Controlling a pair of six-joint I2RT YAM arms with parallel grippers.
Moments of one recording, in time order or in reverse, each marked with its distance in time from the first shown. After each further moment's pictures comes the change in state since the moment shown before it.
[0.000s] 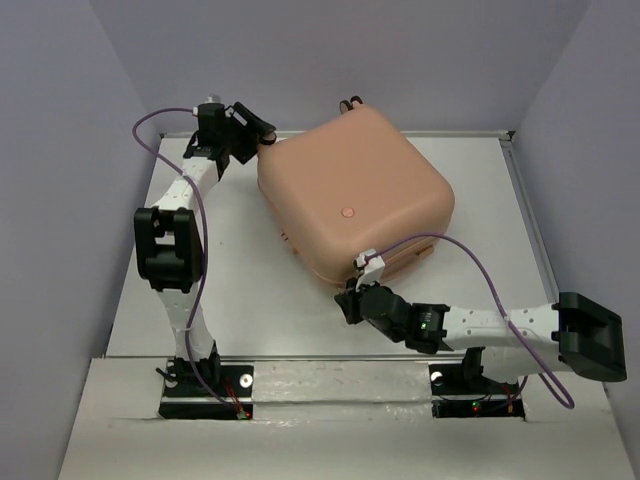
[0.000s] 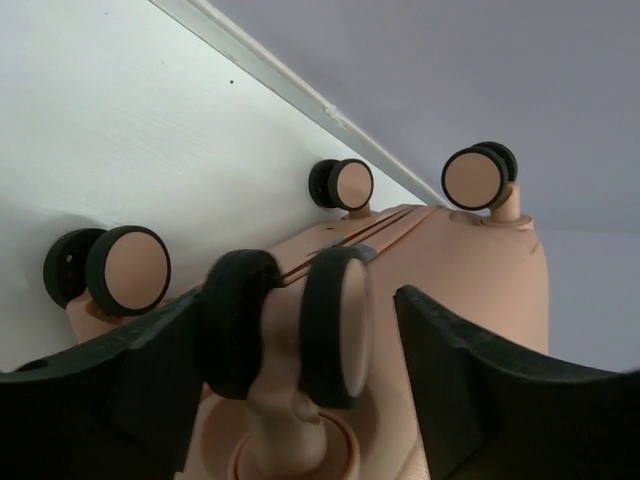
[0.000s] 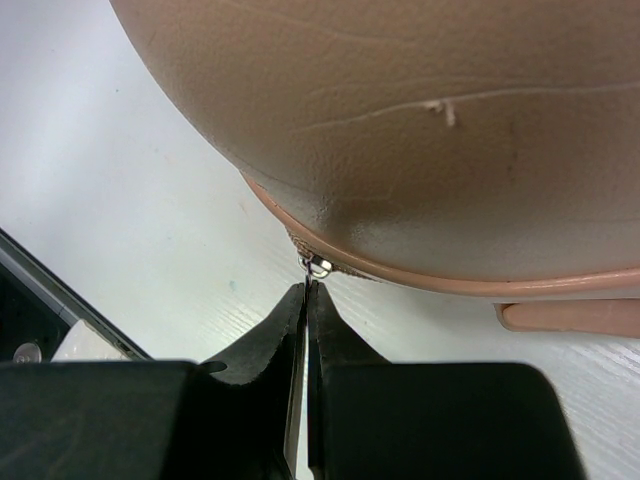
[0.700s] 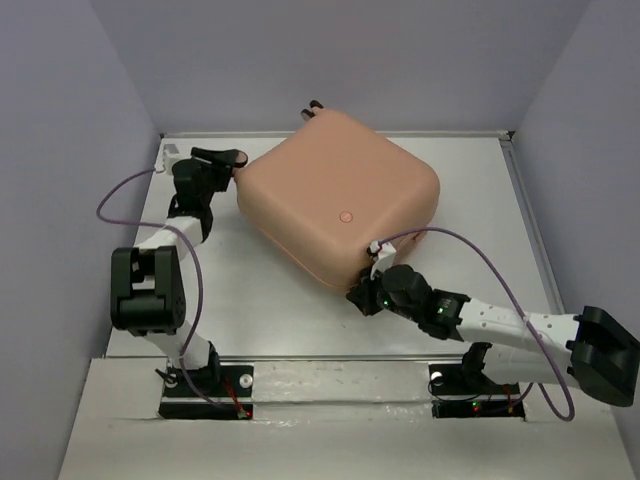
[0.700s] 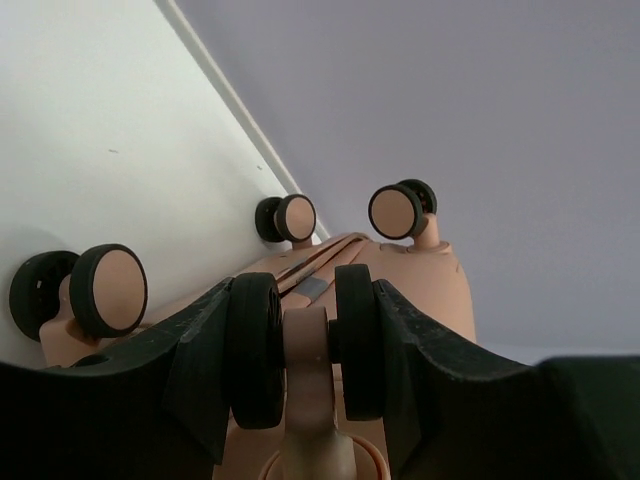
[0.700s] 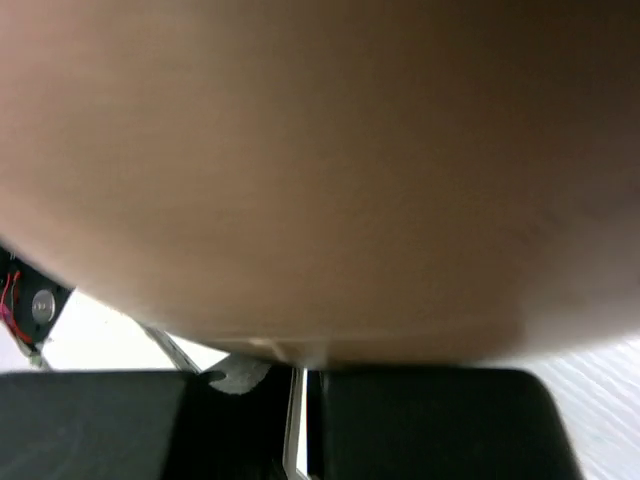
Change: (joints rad) left arm 0.071 -0.304 -0.664 0.600 -0.163 -0.237; right arm -0.216 -0.098 -0.050 -0.053 -0.290 -0.061
